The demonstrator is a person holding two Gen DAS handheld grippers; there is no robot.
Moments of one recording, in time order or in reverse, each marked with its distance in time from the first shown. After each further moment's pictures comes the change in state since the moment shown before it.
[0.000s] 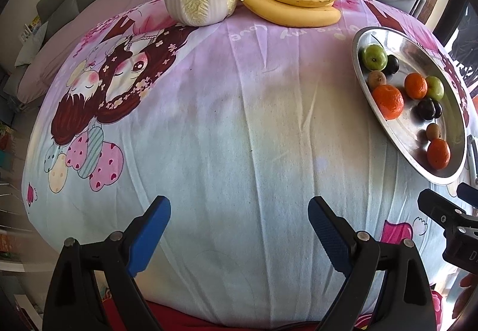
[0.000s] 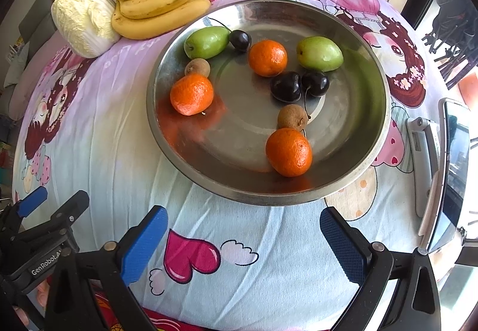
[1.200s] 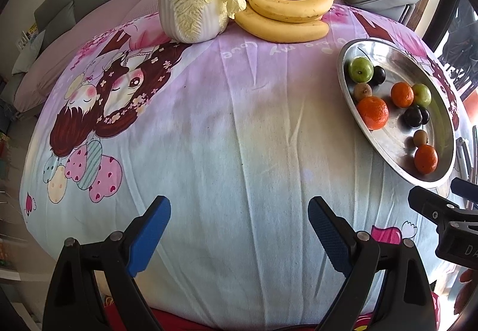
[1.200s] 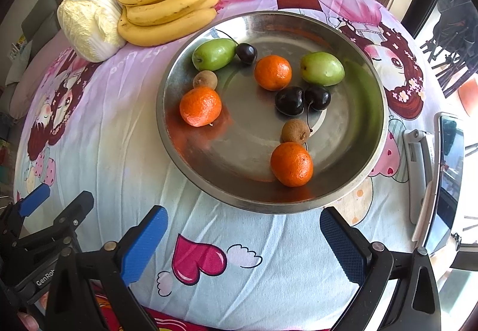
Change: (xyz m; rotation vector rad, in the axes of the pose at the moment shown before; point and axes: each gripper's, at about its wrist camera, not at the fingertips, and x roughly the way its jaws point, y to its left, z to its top) left arm -0.013 -0.002 0.001 0.009 -0.061 -0.027; right arm -0.009 0.008 0.007 -0.004 -0.014 -0.004
